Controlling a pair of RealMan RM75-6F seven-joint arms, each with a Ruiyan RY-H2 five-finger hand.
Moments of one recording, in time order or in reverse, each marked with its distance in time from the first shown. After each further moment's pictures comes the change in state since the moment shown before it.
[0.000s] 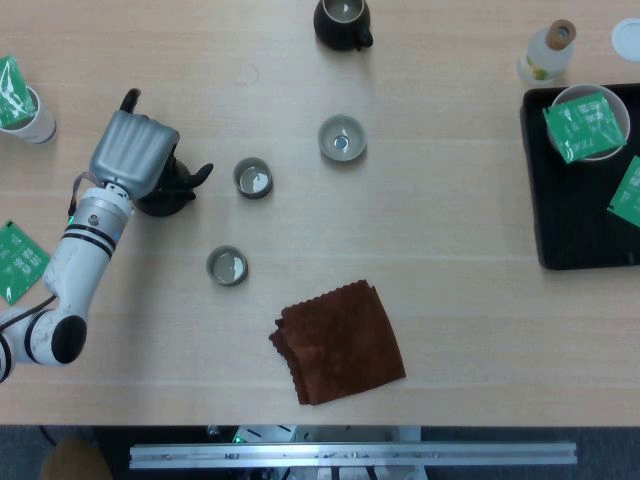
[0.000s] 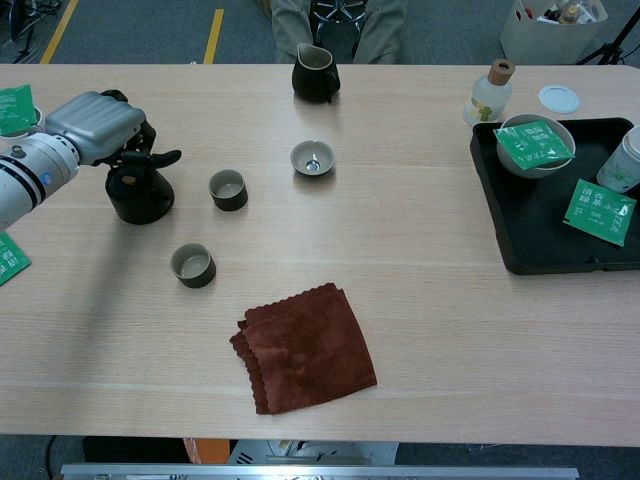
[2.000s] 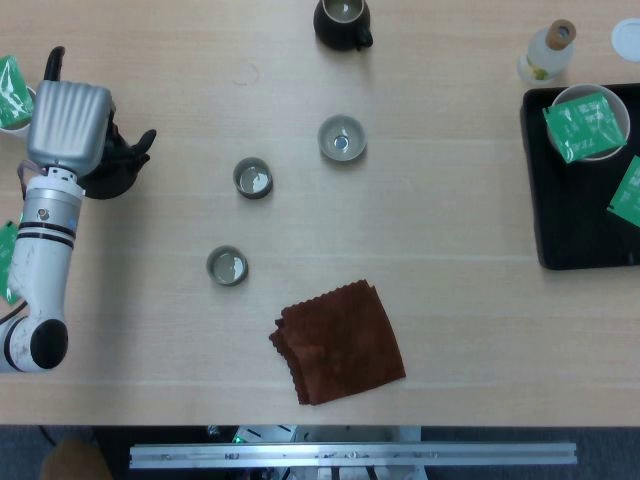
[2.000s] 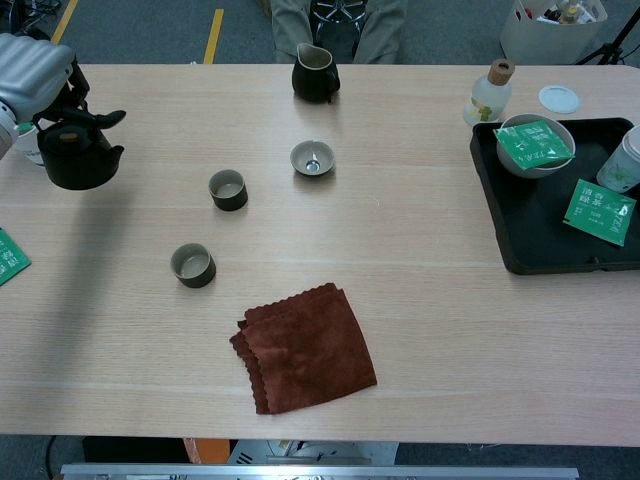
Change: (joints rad) left arm 0.081 0.058 -0.080 -0.062 -0.018 0.235 -0.008; right arm 0.013 -0.014 0.005 -0.003 -0.007 -0.012 -0.005
